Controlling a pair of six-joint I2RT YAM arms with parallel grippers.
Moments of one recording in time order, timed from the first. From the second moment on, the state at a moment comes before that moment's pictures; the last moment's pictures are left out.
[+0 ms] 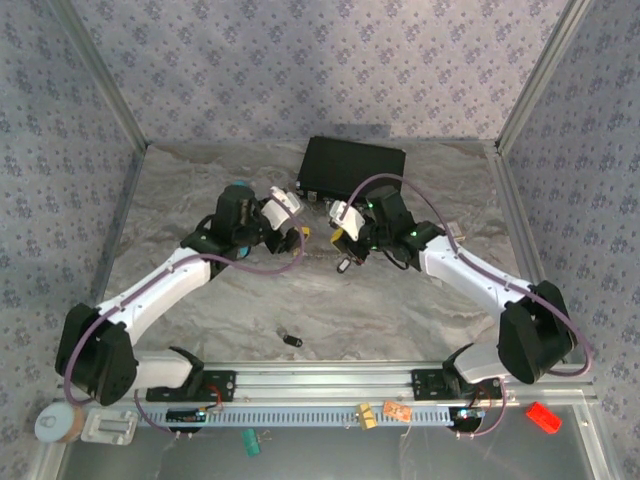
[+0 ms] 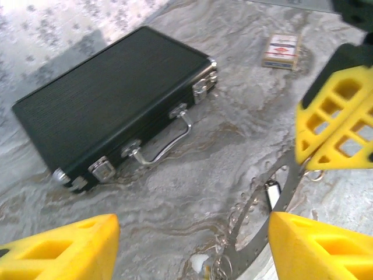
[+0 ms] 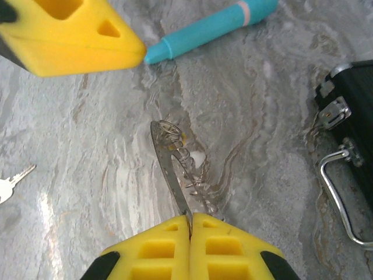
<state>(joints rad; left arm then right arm) -0.55 1.30 0.93 -0.13 0.35 0.33 0.59 1.42 1.03 -0.34 -0.40 -0.43</state>
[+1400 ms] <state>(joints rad) -0.69 1.55 0.73 0.22 0.36 0.64 0.56 1.42 1.03 -0.51 -0.41 -0.24</state>
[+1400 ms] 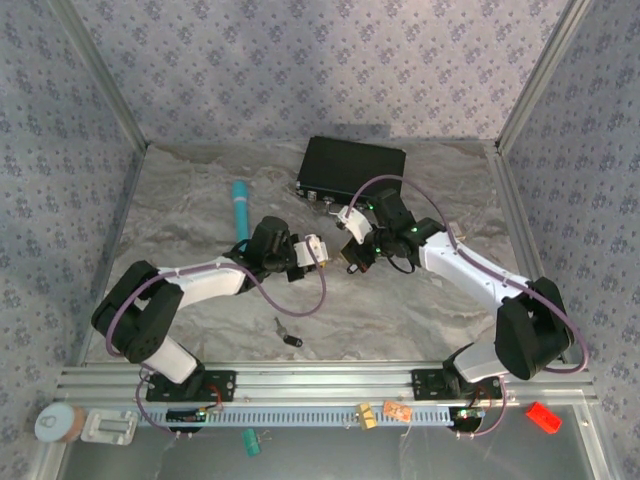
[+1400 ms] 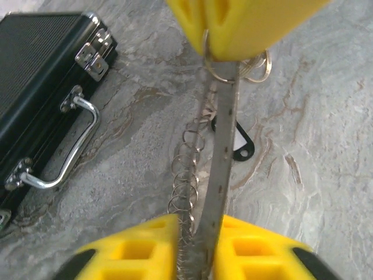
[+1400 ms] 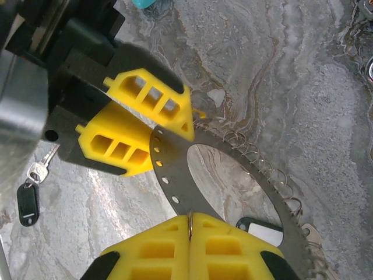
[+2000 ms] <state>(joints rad) -0.79 1.46 0.66 0.29 0.08 0.47 0.60 1.41 1.01 -0.36 -0.26 0.12</state>
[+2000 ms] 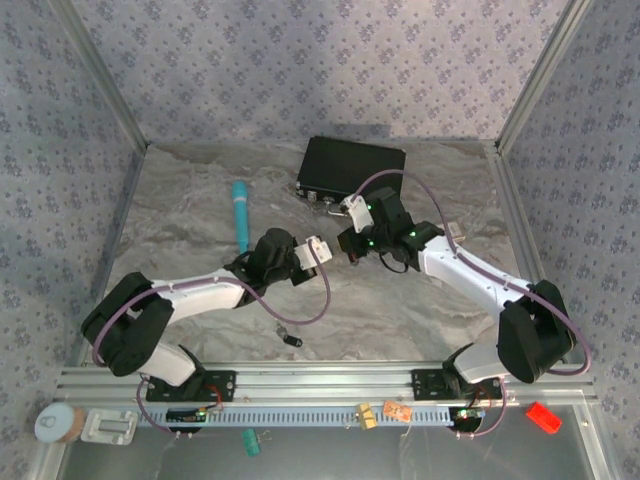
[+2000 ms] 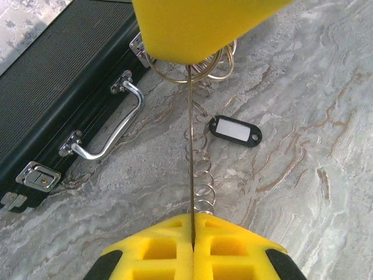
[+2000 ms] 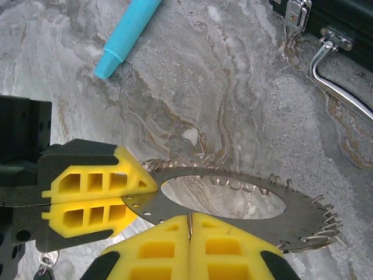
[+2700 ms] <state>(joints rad) -0.81 1.40 0.70 0.15 0.08 0.23 0.63 1.43 1.01 -0.30 -0.20 0.21</state>
